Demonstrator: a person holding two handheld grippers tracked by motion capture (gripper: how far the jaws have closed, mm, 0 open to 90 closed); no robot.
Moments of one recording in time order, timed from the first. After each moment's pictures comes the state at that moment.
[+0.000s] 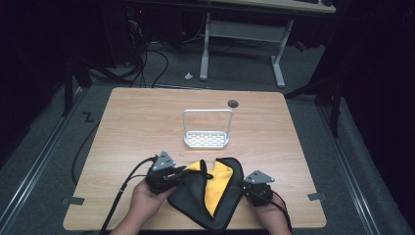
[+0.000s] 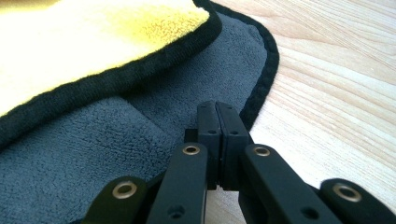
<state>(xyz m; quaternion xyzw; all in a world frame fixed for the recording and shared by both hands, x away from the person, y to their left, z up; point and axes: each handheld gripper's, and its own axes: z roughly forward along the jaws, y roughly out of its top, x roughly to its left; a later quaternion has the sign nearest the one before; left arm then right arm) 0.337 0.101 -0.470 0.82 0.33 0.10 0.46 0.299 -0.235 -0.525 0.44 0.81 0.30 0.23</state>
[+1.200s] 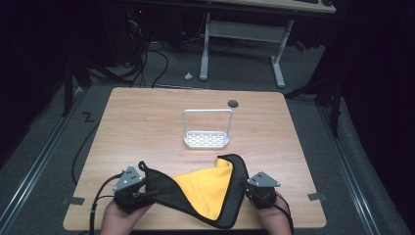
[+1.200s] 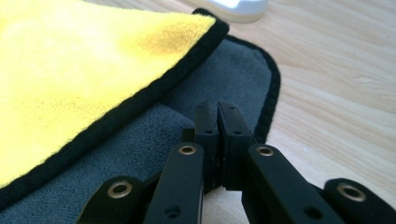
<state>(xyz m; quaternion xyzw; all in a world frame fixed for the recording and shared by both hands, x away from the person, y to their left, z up) 0.292 0.148 -0.469 0.79 0.34 0.09 0.51 0.286 -0.237 -0.510 0.43 0.80 0.33 0.26</state>
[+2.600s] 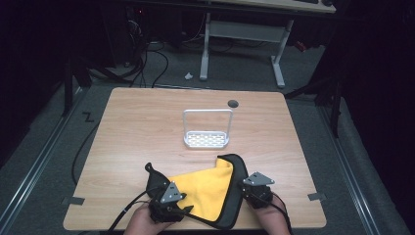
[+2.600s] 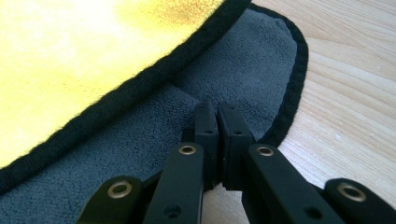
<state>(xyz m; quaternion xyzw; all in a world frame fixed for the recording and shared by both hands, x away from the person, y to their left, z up) 0.283 0.079 -0.527 0.88 0.24 0.08 0.39 0.293 -0.233 -0.524 0.44 0.81 0.31 0.23</state>
